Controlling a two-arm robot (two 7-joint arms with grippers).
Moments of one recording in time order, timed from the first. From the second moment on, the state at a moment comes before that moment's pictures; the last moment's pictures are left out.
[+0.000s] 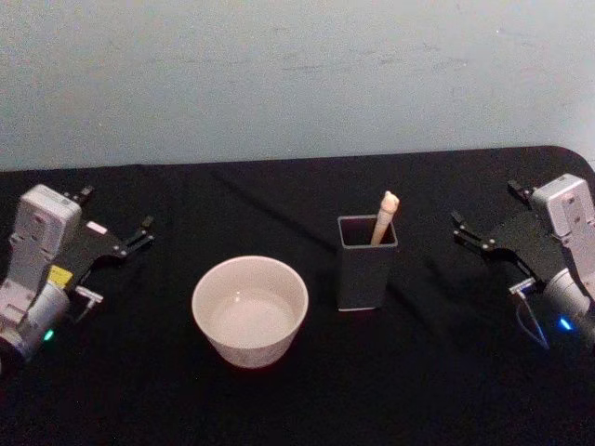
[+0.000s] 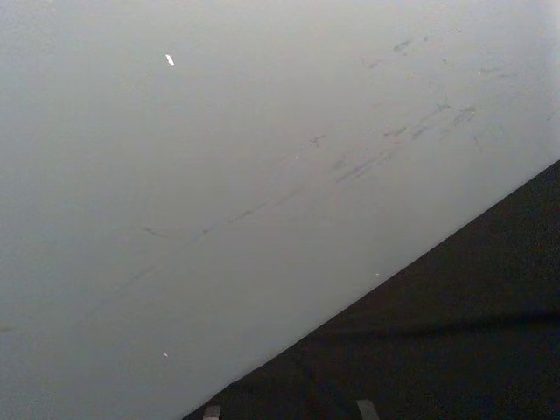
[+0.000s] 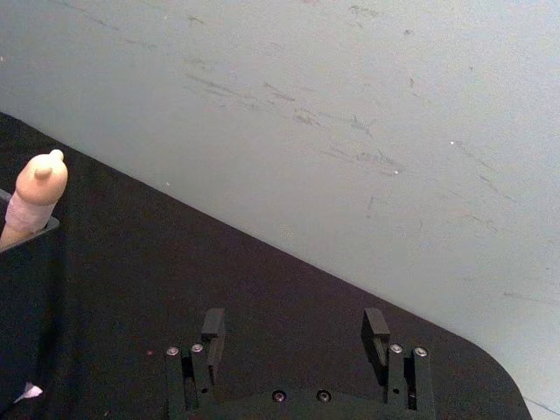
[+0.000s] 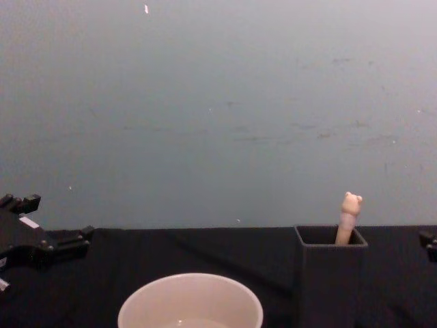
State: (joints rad) left arm -0.20 0.60 0.45 -1.41 -0.25 -0.12 0.03; right arm 0.20 0.60 -0.45 -1.41 0.25 -0.12 -0.03
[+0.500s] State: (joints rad) left arm -0.20 0.60 0.45 -1.41 -0.25 -0.12 0.03; right arm 0.20 0.60 -0.45 -1.41 0.25 -0.12 -0.03
